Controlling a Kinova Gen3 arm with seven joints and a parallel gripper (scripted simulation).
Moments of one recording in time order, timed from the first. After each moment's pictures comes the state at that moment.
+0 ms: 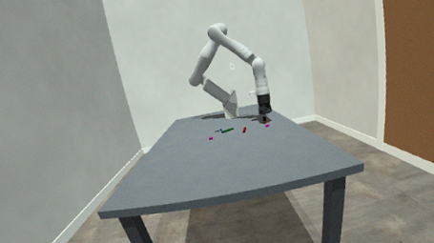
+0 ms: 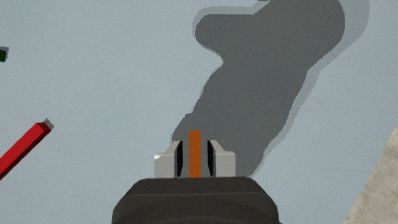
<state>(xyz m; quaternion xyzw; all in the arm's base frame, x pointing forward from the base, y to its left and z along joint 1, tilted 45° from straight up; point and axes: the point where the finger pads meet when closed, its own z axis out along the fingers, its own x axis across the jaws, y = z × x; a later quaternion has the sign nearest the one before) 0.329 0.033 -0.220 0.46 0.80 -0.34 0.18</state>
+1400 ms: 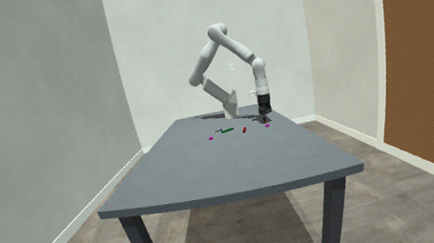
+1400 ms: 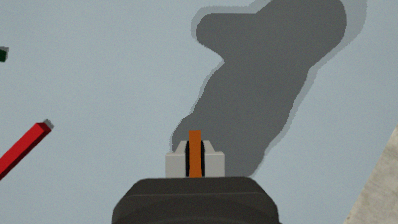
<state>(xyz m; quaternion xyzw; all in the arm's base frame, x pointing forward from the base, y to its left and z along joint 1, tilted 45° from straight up) 0.329 0.033 -0.220 0.46 0.80 -0.34 0.18</state>
